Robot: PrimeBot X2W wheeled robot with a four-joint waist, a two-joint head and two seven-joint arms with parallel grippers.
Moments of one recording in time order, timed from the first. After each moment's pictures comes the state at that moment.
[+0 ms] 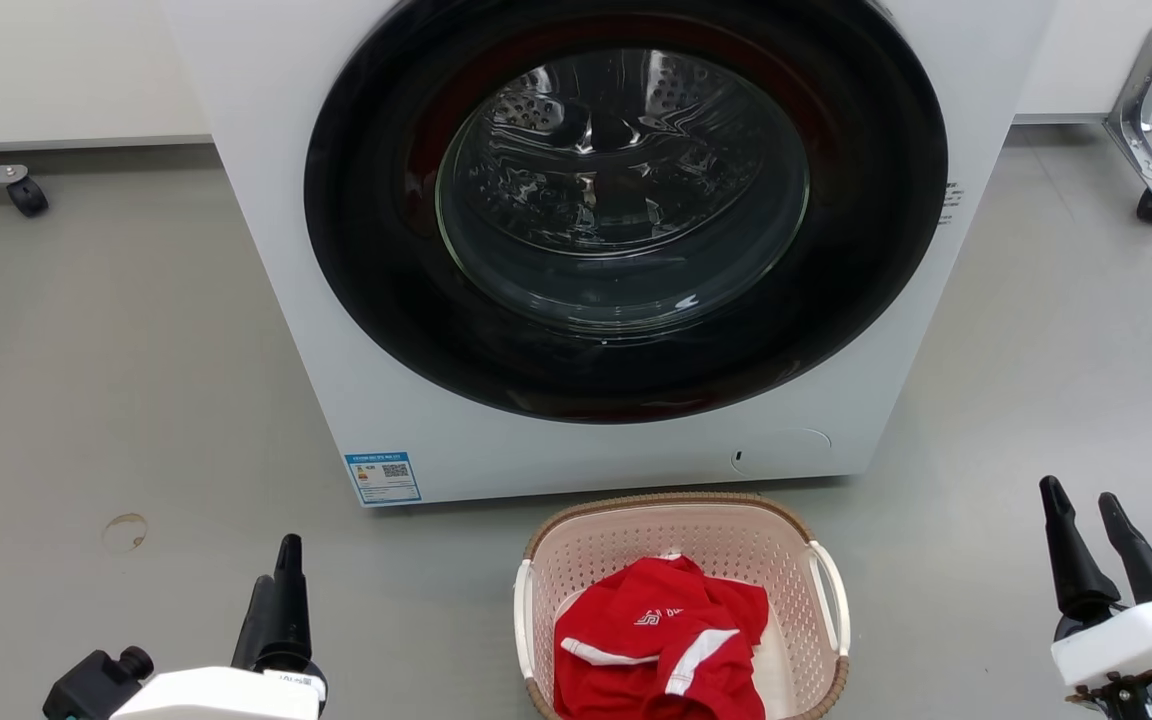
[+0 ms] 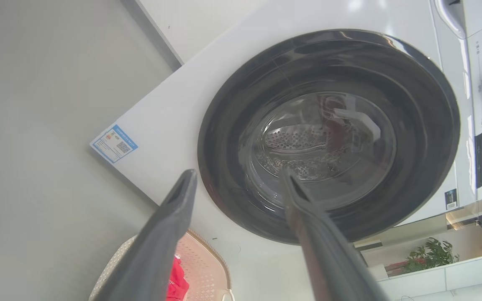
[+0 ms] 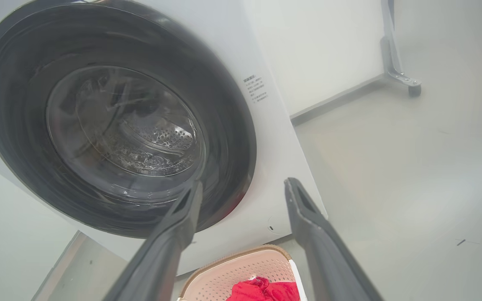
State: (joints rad) left arm -0.02 0.03 -0.04 0.25 -1.09 -0.07 -0.08; right arm 0.01 -0.05 0.05 0.19 0.77 0.12 -0.07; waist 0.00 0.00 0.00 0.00
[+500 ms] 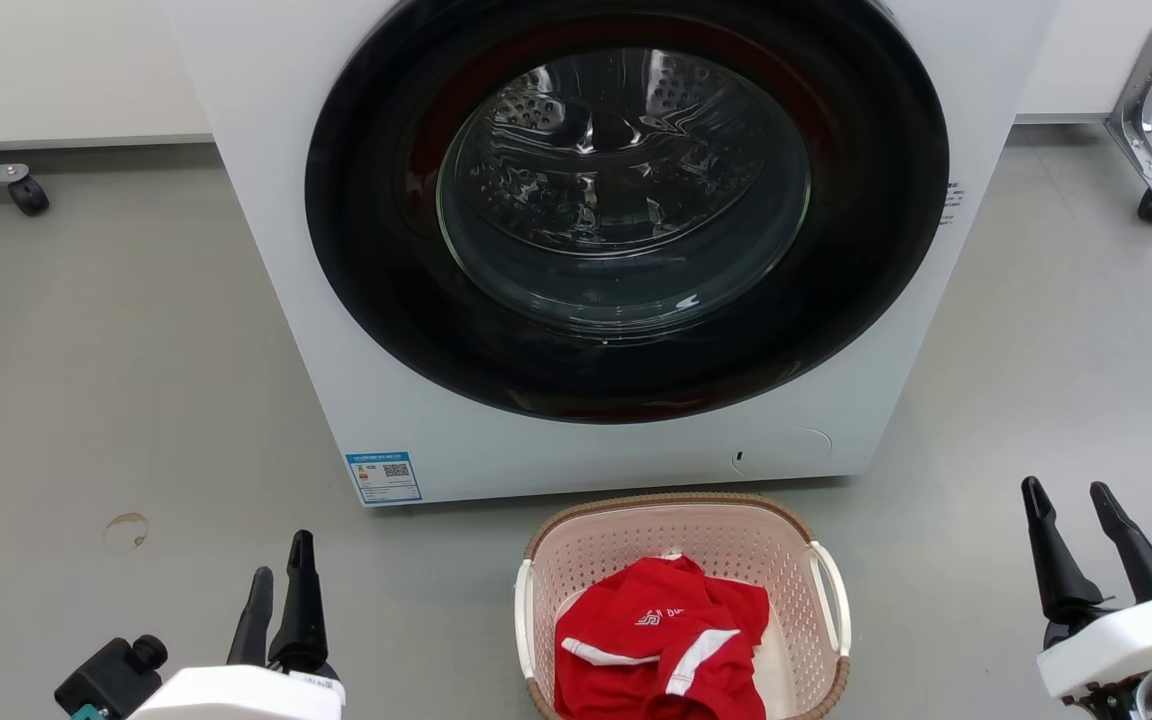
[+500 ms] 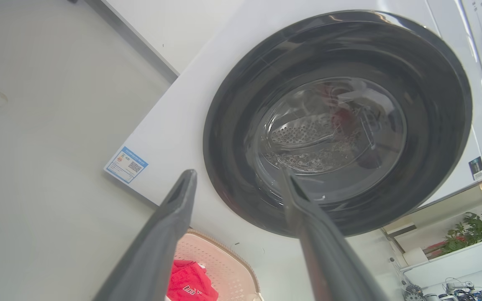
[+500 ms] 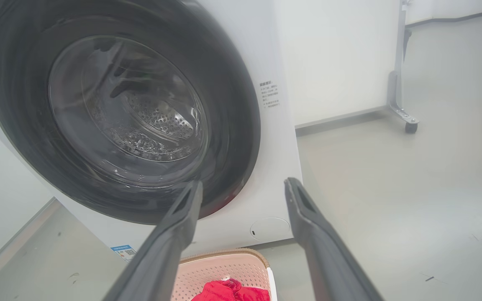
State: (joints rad) left arm -0.02 0.03 -0.07 0.25 -0.92 -0.06 -0.12; right arm 0.01 -0.08 0.09 0.18 0.60 0.12 -0.11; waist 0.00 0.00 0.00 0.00
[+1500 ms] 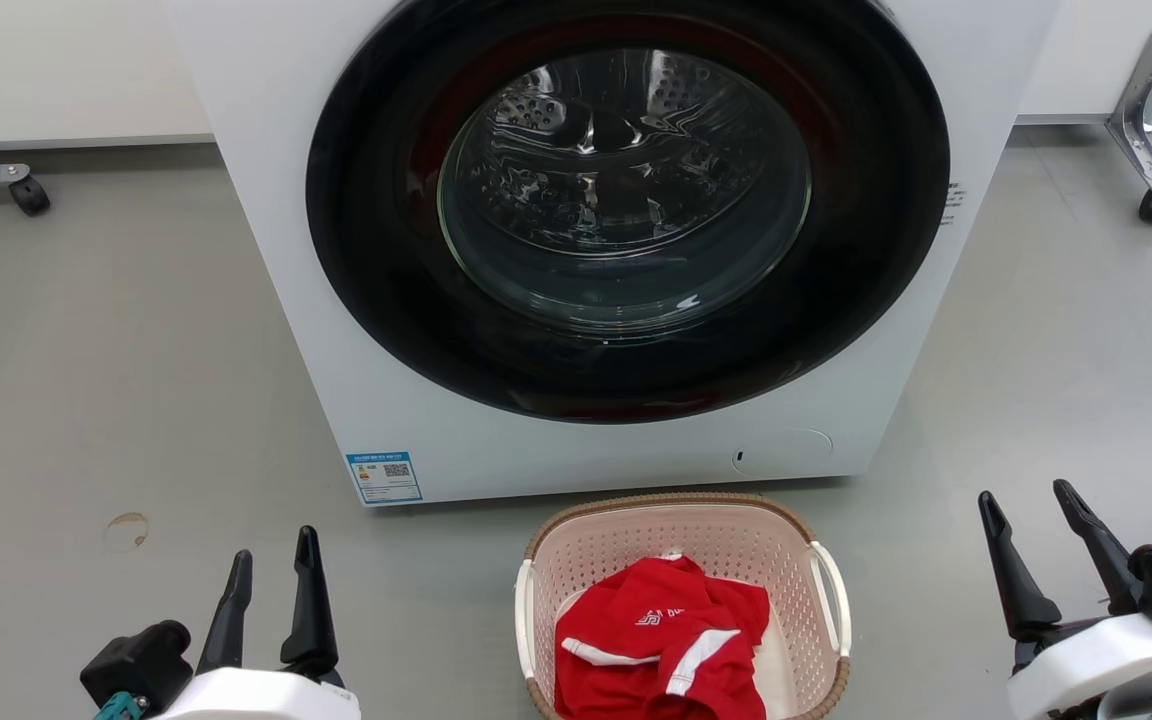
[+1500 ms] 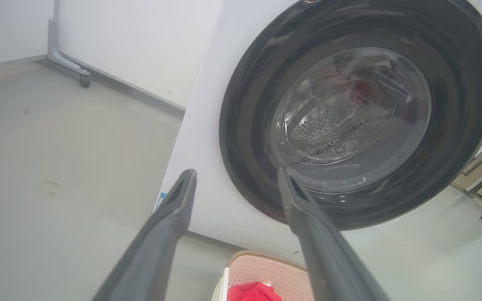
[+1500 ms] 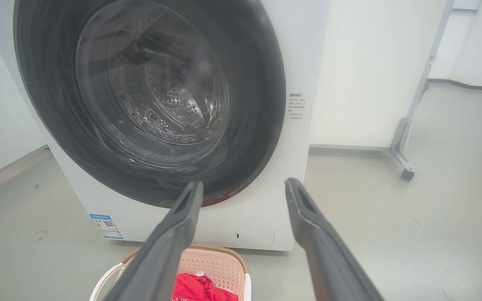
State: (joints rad) left arm -0.01 0.04 -0.06 0.25 -0.56 -0.03 -0.20; right arm 0.01 -0.08 0.14 0.19 0.36 0.13 -0.20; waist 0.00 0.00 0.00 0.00
